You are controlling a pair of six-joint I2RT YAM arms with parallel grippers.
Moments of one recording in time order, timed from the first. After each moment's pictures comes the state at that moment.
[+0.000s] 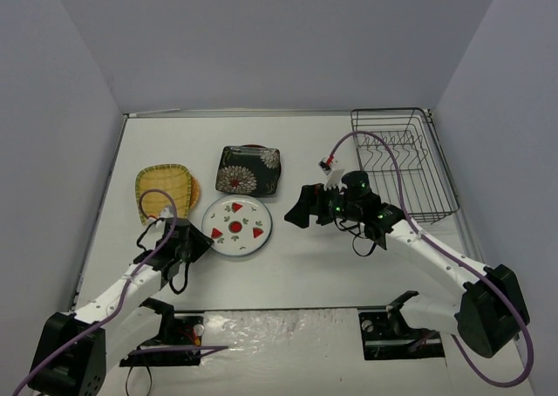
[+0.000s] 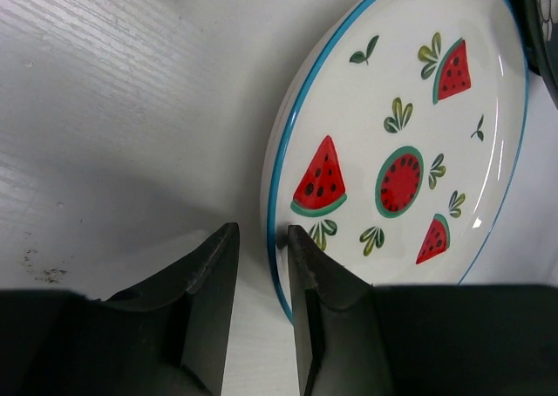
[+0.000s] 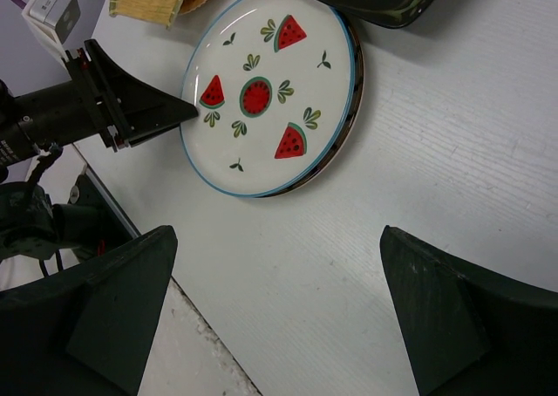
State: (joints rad) left arm -0.31 0.93 0.30 -0.17 -0.07 -1.01; right arm 0.56 1.18 0.72 -0.05 -0.41 0.47
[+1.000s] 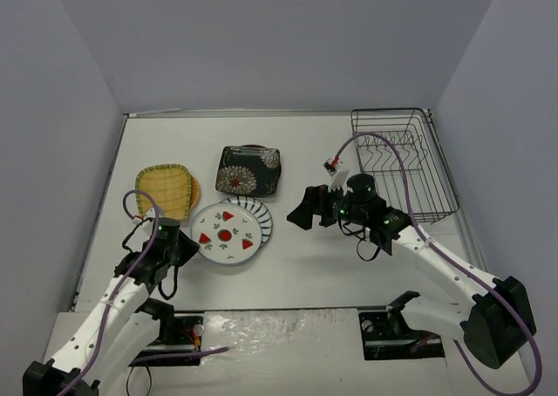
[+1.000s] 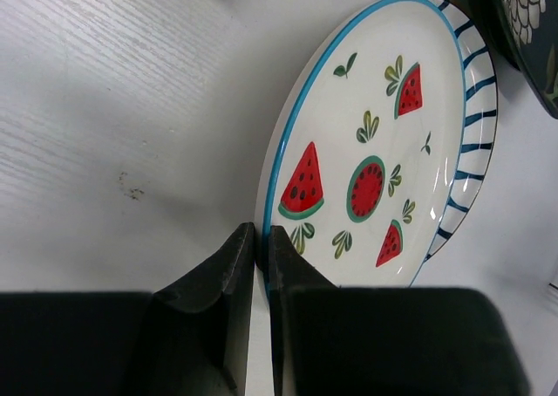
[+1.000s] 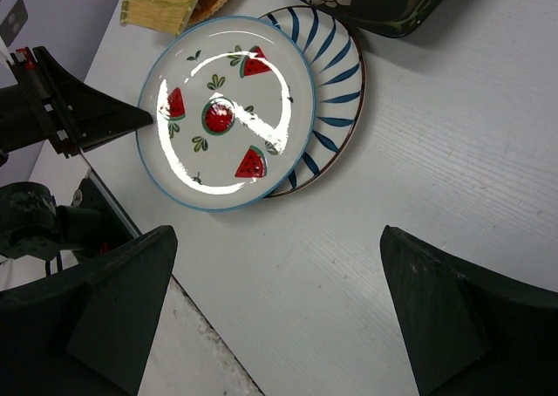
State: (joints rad) left arm -0.31 0.69 0.44 -0.59 -0.14 -0.99; right arm 0.56 1.11 0.69 -0.06 -0.39 0.47
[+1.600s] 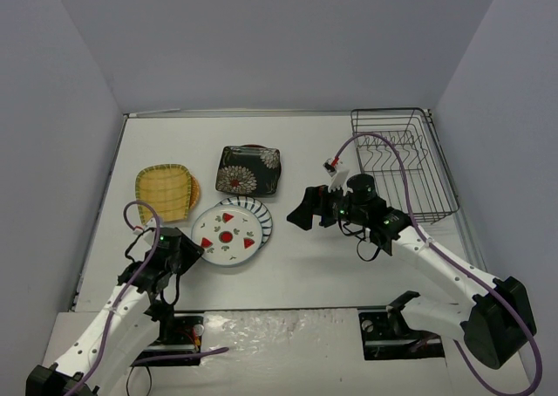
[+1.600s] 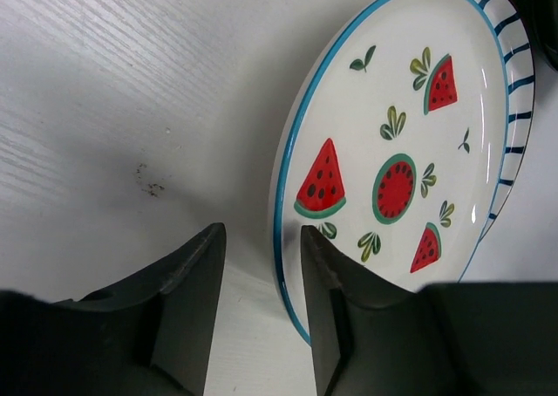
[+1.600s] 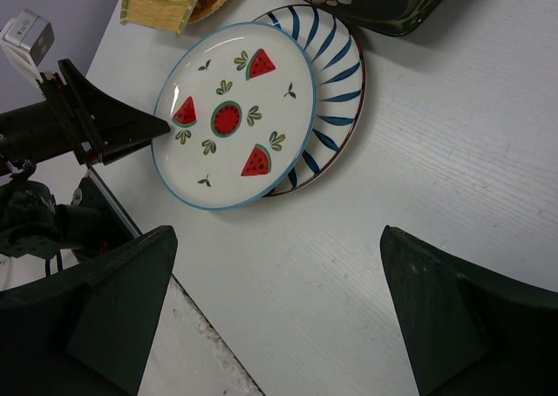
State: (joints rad) left arm -0.31 0.64 0.31 -0.52 -0.14 -1.03; right arm 0.56 1.10 0.69 -0.06 -0.39 0.47
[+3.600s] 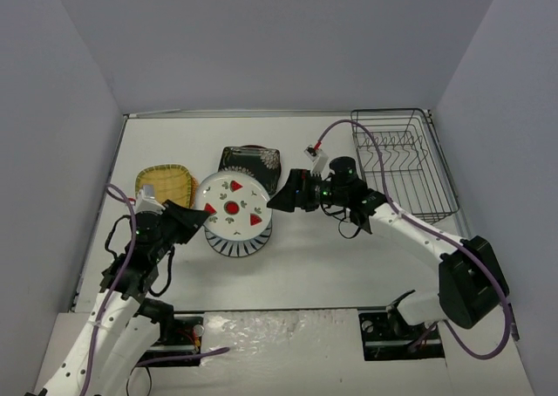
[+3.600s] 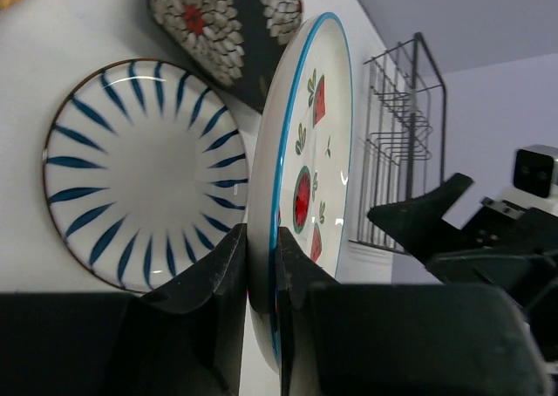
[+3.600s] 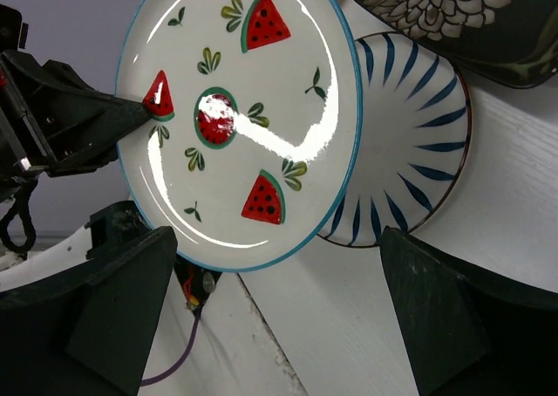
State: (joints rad) left arm -0.27 0.55 0.51 -0.34 0.08 -1.04; right arm 0.57 1.36 0.83 0.12 -0.58 0.66
